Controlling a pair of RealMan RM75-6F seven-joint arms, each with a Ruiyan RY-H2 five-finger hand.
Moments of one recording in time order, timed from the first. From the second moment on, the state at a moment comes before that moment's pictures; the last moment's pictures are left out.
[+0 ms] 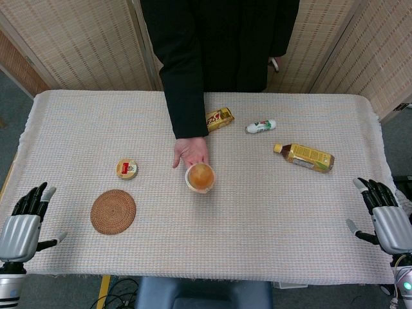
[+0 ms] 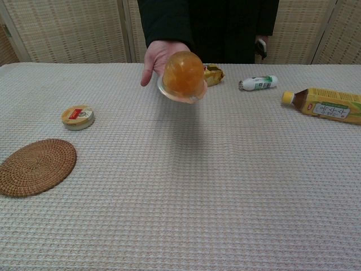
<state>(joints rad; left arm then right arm) -0.11 -1.11 -0.06 -1.78 1.48 1.49 0.27 0.09 -1.03 0.04 -1.62 -1.53 1.44 0.14</state>
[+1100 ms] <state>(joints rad) -0.11 -1.12 -0.04 -1.74 1.50 1.49 0.22 0.40 -1.01 0.12 -1.86 -1.66 1.13 0.04</state>
